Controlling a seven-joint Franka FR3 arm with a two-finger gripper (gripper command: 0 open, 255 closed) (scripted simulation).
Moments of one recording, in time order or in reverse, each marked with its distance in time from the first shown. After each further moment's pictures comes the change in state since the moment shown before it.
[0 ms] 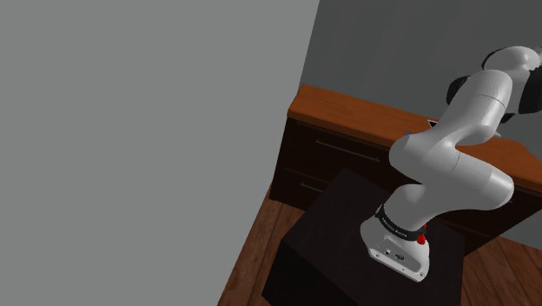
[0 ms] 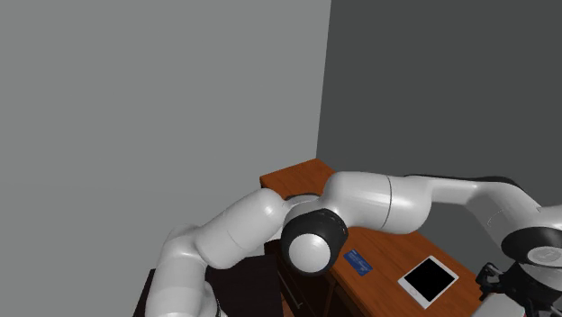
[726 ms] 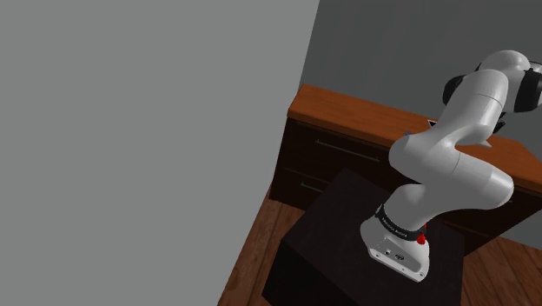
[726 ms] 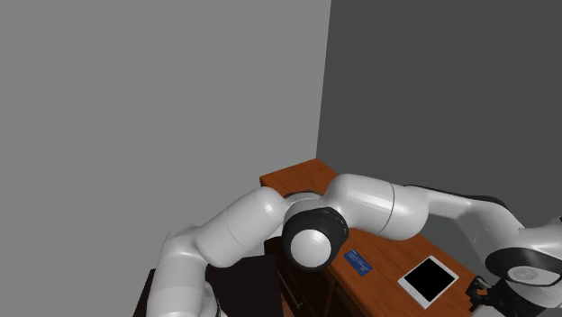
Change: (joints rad) arm 0.035 0.005 0.003 -0.146 0.010 0.138 -0.026
